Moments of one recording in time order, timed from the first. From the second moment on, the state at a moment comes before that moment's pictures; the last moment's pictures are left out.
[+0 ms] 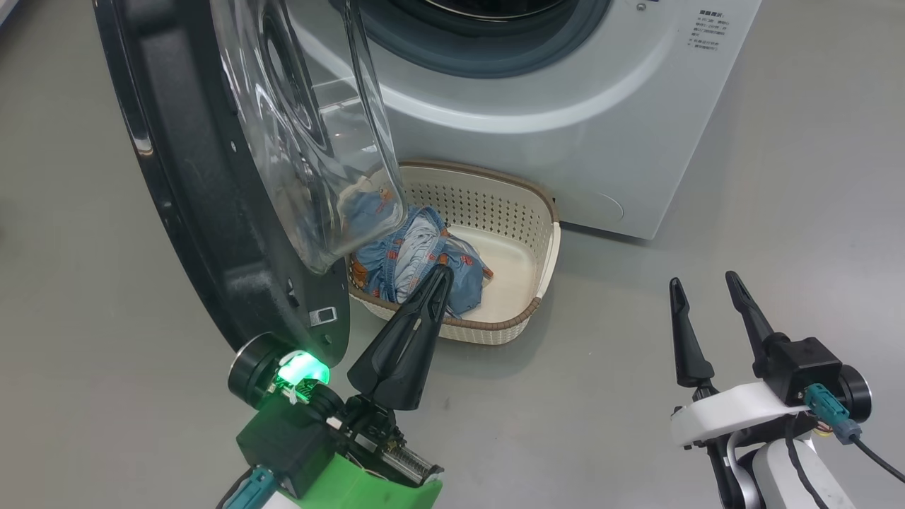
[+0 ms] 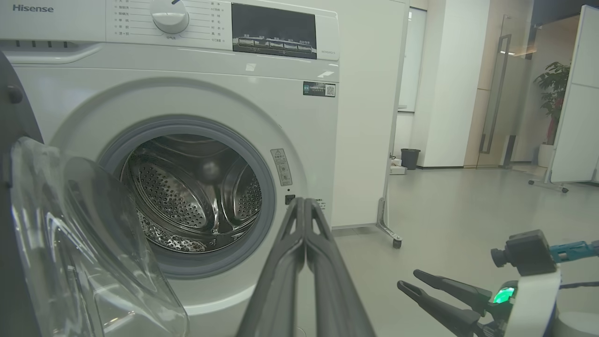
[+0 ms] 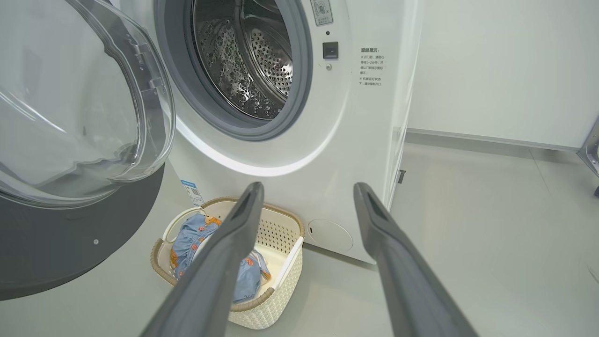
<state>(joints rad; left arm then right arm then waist) -0.14 0.04 -0.52 -0.23 -0.35 -0.12 -0.26 -0.07 -0.11 0.20 0.17 0.27 -0.04 -0.26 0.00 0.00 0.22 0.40</state>
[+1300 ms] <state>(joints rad) -0.05 0.04 -0.27 0.07 -0.40 -0.13 -0.26 -0.07 -0.09 0.16 0.18 0.25 -0.01 -0.26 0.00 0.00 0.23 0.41</state>
